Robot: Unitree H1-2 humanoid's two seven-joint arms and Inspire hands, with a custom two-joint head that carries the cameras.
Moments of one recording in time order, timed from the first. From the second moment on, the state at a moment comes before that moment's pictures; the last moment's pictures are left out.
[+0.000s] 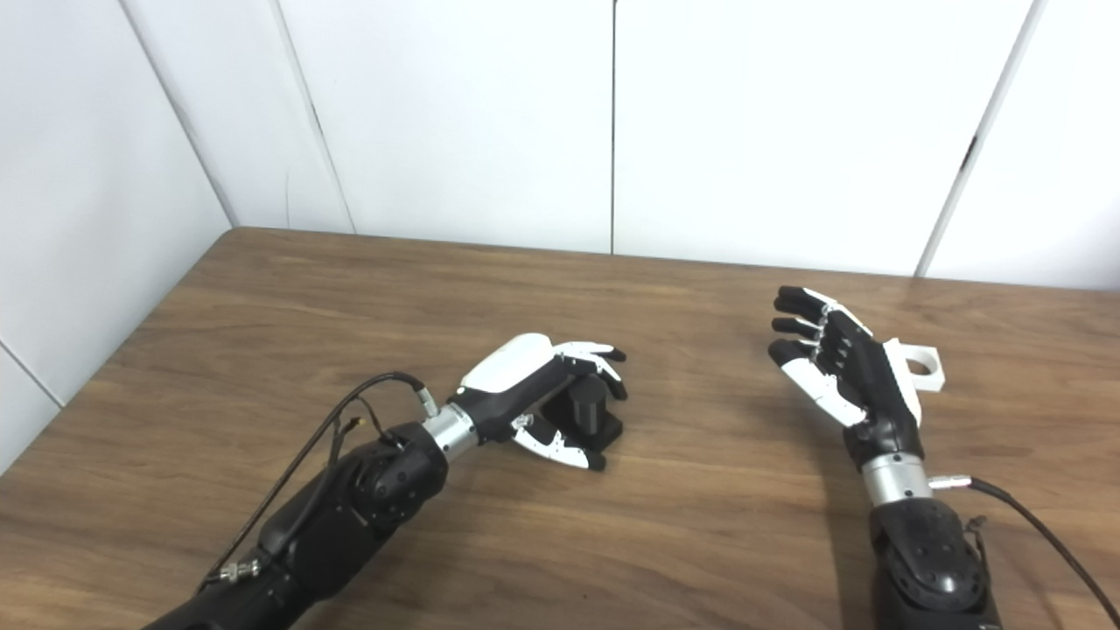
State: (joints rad) left arm -0.44 0.32 -0.43 0.32 0.53 -0.22 -0.06; right arm -0.38 -0.16 -0.02 0.38 -0.02 -0.28 0.08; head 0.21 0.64
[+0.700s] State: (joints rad) left arm -0.47 0.34 -0.44 0.32 0.53 -0.22 -0.13; right arm -0.38 -0.16 -0.02 0.39 -0.01 -0.28 0.09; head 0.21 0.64
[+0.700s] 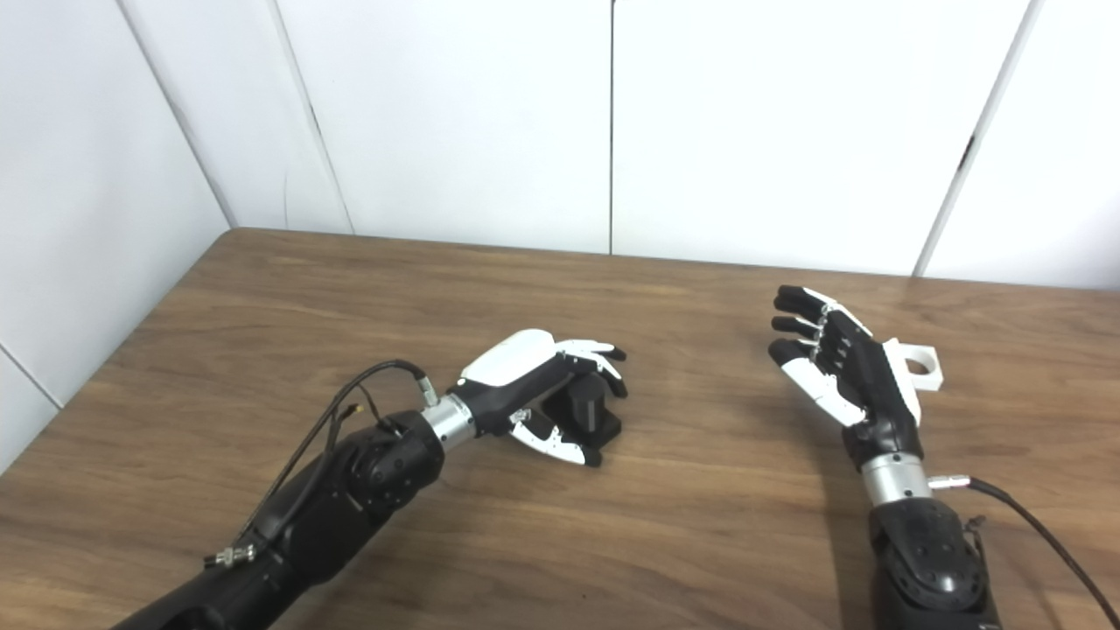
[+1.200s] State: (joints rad) left arm -0.49 0.37 -0.45 0.31 0.54 -0.22 -0.17; right arm -0.39 -0.16 -0.02 0.40 -0.01 -0.28 0.09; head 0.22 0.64
